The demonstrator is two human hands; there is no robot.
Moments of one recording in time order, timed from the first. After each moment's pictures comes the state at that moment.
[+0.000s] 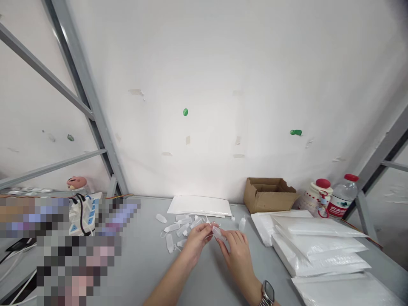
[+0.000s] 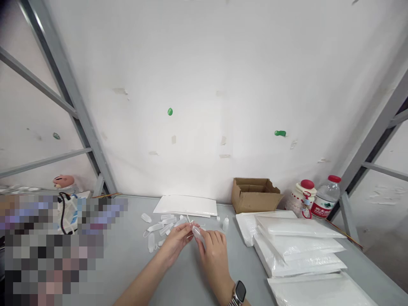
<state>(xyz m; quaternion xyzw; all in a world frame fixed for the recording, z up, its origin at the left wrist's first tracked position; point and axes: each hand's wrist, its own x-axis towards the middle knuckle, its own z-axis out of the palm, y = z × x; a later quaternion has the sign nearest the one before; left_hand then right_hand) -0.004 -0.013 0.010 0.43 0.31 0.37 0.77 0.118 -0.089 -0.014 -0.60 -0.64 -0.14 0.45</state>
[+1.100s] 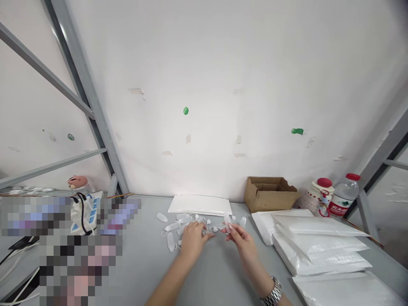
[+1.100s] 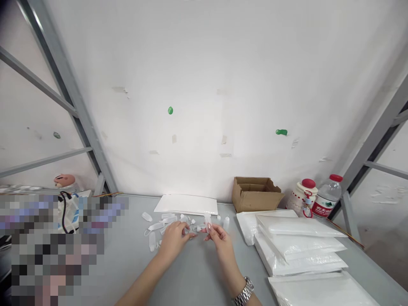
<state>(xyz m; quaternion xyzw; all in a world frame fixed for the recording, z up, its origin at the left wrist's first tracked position) -0.014 -0.002 0.001 0.82 0.50 0.19 0.18 0.136 -0.079 0.000 -0.51 -0.34 0.42 0.67</state>
